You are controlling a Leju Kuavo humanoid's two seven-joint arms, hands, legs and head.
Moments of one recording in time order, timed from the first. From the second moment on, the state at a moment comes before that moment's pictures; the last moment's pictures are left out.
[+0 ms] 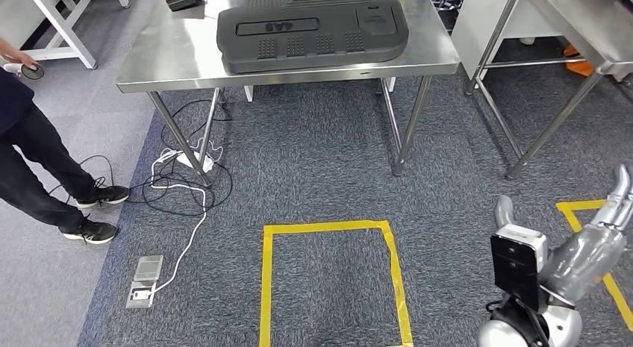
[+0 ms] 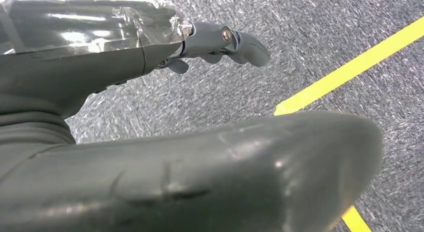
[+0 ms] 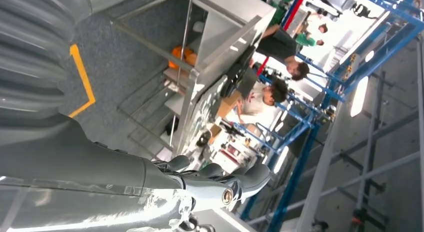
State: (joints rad) left arm -0.12 -0.04 -1.11 -0.31 0.96 0.54 -0.36; right arm 0.20 0.14 -0.16 -2.17 0.86 -0.69 -0.18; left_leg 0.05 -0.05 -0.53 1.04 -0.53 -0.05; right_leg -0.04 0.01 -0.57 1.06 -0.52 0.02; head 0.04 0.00
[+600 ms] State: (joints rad) left arm -0.11 -0.04 -1.11 -0.31 0.97 0.55 -0.37; right arm 0.19 0.13 -0.16 -2.17 0.86 -0.69 -0.17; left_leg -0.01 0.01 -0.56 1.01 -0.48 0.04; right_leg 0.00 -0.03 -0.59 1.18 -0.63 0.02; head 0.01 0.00
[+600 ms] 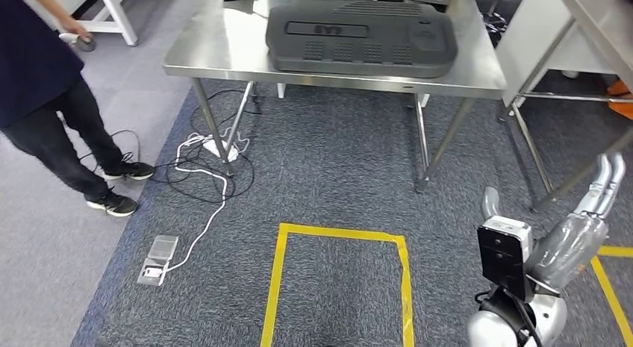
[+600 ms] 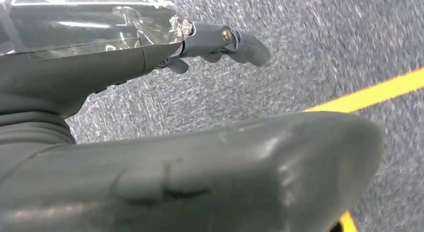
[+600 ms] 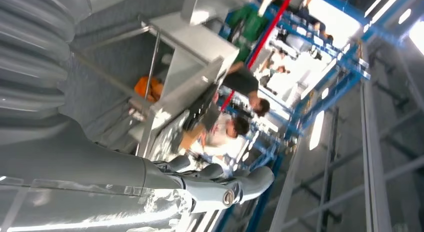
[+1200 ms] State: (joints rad) left arm -0.12 -0.04 -1.11 -0.31 0.97 0.55 -0.37; right arm 0.20 0.13 -0.16 -2.17 0.86 -0.69 -0.18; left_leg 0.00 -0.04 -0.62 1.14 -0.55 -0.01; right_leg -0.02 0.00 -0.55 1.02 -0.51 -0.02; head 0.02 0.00
